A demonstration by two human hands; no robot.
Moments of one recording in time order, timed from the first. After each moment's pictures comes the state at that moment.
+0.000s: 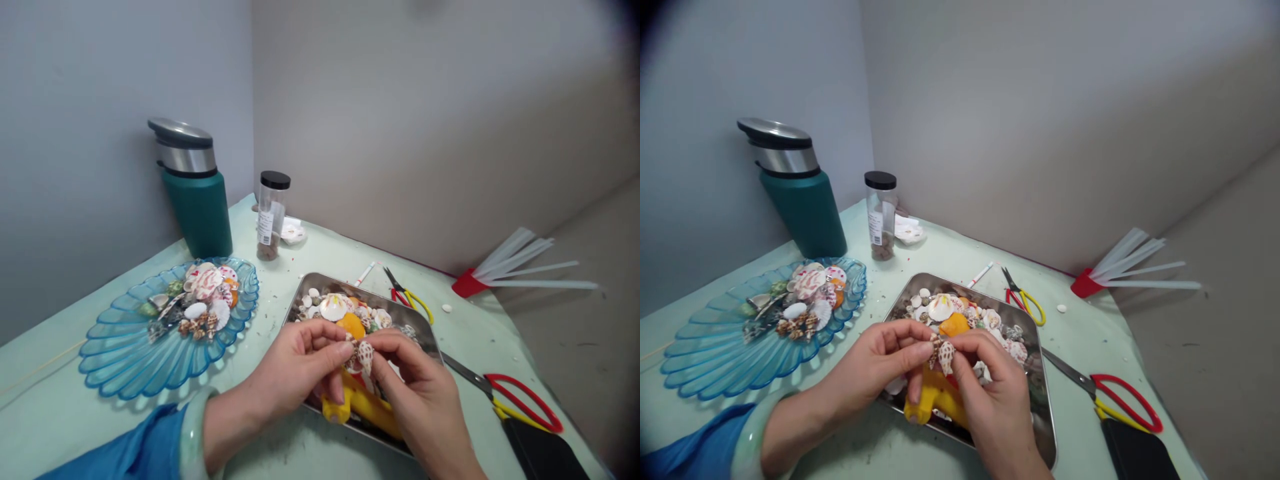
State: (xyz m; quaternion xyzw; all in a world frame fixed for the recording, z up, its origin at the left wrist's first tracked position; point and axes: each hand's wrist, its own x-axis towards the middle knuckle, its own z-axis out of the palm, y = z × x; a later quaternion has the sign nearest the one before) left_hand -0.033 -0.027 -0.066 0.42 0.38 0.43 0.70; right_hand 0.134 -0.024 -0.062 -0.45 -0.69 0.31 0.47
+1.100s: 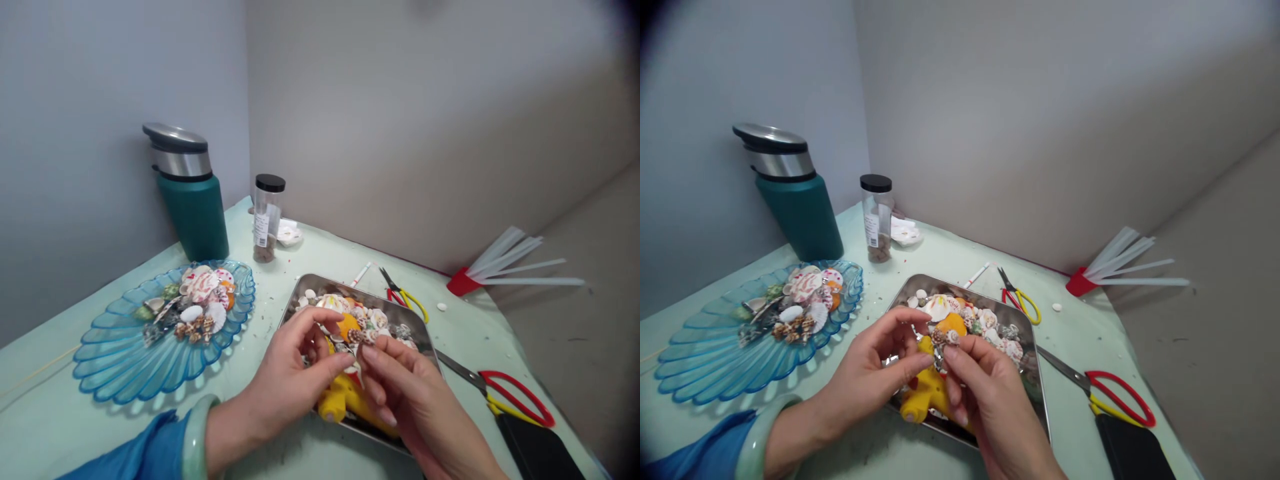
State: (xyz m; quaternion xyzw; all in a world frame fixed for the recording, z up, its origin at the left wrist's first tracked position) left_hand -0.031 -0.033 -0.064 0.56 0.46 0.50 0.48; right_hand 0.130 -0.032 -0.049 -0.42 -0.35 0.73 0.40
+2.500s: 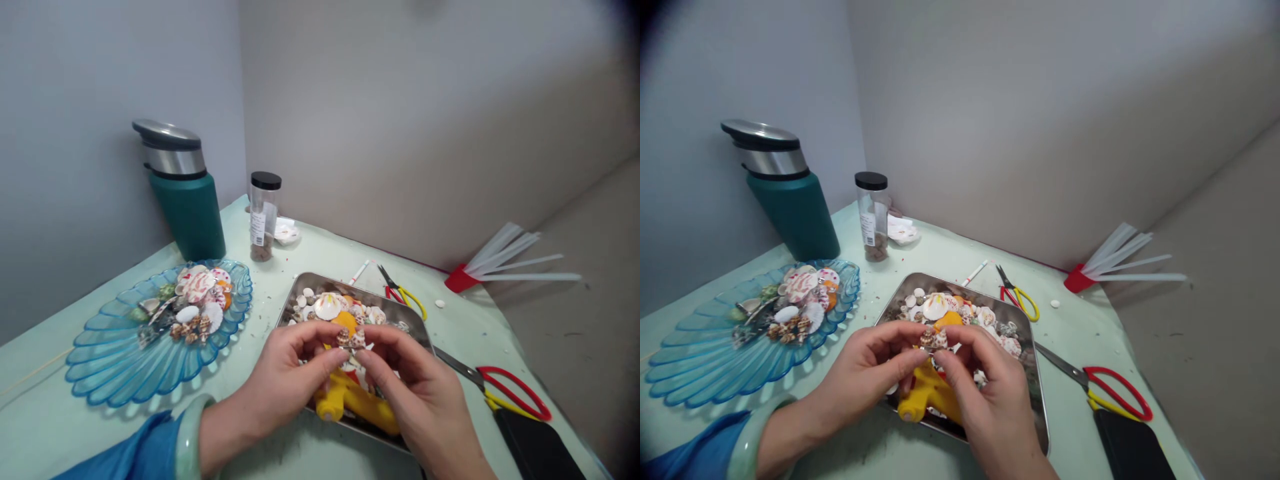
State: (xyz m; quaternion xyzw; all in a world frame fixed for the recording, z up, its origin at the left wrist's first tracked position) left_hand -0.029 -0.031 -0.067 0.50 0.44 0.47 0.57; right_hand 0.137 -0.033 -0.054 -0.48 -0.69 0.33 0.43
